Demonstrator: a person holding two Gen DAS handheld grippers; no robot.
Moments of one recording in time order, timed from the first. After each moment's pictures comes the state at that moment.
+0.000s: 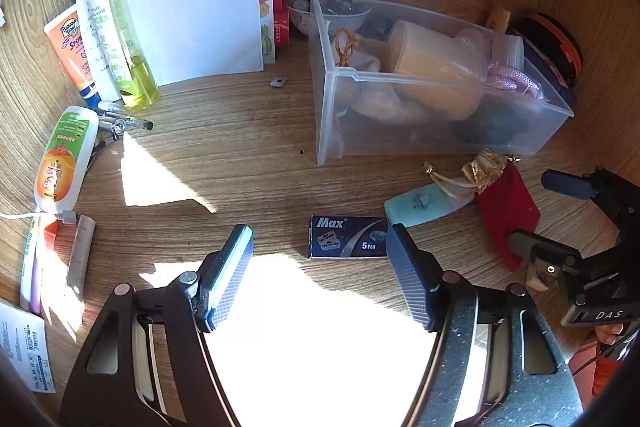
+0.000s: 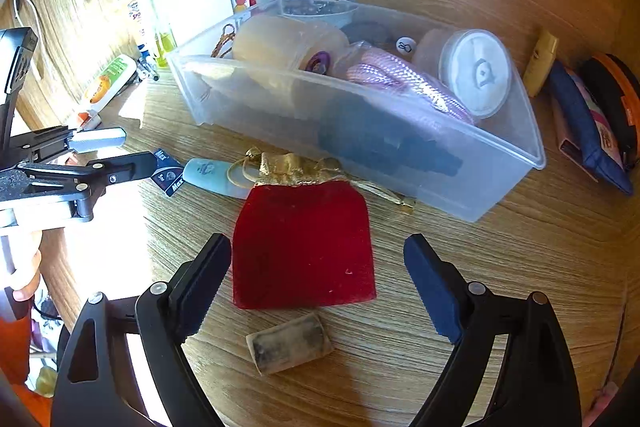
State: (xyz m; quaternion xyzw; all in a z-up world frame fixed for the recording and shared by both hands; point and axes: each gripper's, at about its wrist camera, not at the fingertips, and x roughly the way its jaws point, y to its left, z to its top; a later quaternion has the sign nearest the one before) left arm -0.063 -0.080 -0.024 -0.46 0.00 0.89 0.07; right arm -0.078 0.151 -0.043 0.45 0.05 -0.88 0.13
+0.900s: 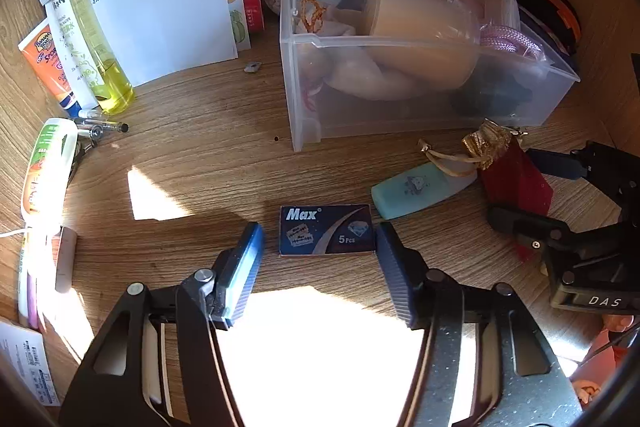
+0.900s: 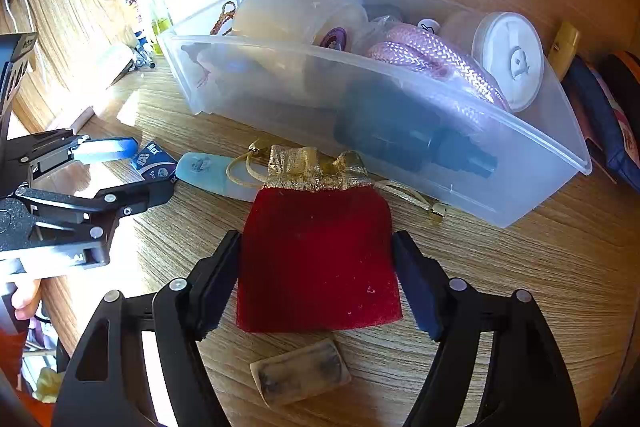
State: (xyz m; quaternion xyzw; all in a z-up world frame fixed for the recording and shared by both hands) left arm -0.065 -0.057 -0.042 -0.47 0.04 0.88 0.08; right arm -0.086 0.144 -0.061 0.46 0.05 -0.88 0.13
